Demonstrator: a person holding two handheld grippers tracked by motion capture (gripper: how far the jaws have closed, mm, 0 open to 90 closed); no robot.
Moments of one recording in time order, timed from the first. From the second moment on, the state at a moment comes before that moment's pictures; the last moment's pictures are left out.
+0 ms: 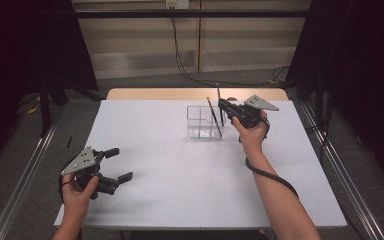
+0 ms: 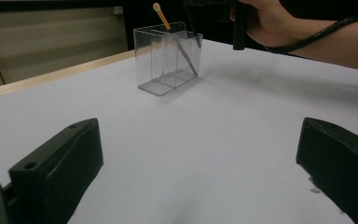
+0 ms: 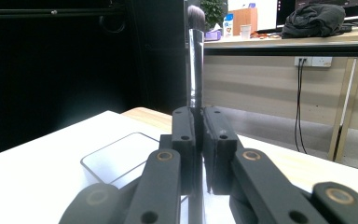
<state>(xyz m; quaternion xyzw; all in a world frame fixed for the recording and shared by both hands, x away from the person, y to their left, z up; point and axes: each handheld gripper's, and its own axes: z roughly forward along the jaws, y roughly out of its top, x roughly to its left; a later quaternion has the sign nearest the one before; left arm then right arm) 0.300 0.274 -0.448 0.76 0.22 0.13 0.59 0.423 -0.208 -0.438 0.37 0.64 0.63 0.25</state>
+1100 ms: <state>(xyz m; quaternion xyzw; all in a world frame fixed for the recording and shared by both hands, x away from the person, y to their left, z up) 0.300 0.273 -0.448 0.76 0.22 0.13 0.59 0.414 -0.211 -0.437 0.37 0.65 0.62 0.24</state>
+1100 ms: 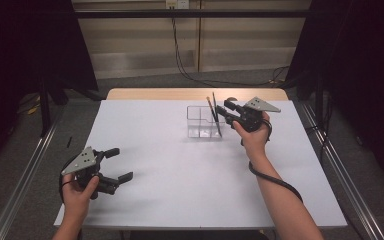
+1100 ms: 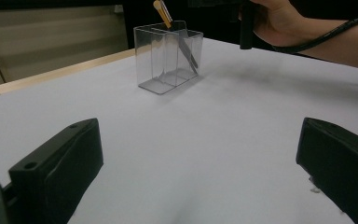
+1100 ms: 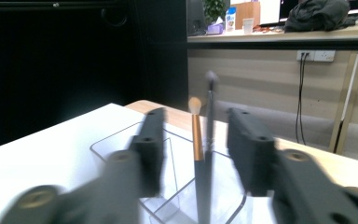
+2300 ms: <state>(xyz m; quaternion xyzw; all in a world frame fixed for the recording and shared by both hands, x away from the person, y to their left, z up) 0.299 0.274 -0.447 0.76 0.22 0.13 0.59 0.397 -0.219 -0.432 0.35 0.67 0.61 0.23</state>
